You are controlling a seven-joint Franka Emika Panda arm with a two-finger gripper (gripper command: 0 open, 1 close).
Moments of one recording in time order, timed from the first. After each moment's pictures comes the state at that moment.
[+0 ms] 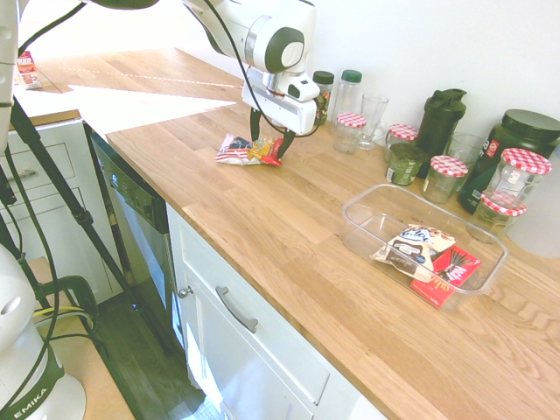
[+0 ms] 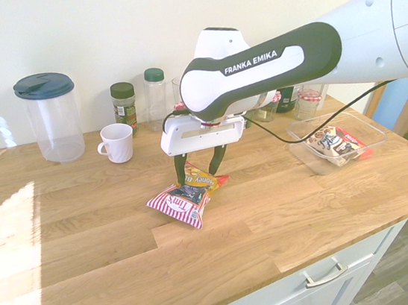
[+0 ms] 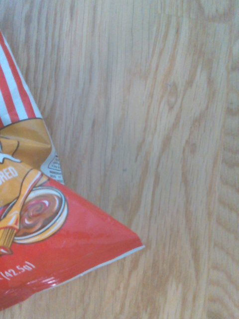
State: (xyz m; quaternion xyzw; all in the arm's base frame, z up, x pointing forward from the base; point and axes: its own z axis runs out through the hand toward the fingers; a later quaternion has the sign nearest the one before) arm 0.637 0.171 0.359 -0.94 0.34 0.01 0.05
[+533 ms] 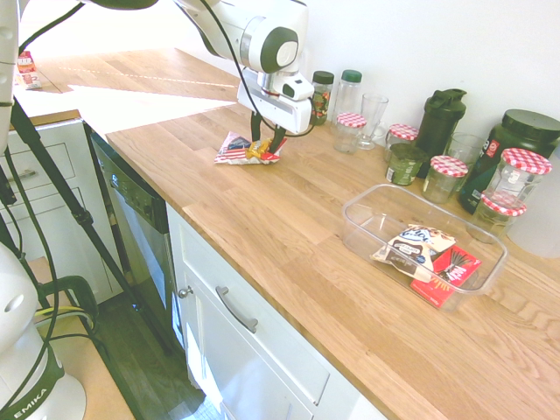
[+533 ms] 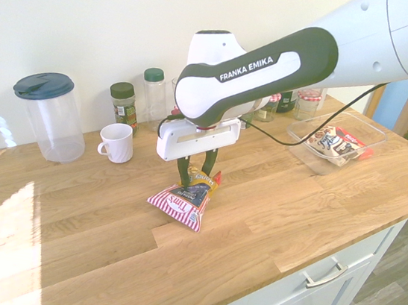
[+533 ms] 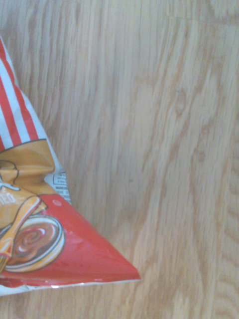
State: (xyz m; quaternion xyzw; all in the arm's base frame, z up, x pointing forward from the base) arm 0.632 0.187 0.355 -0.94 0.34 0.01 0.04
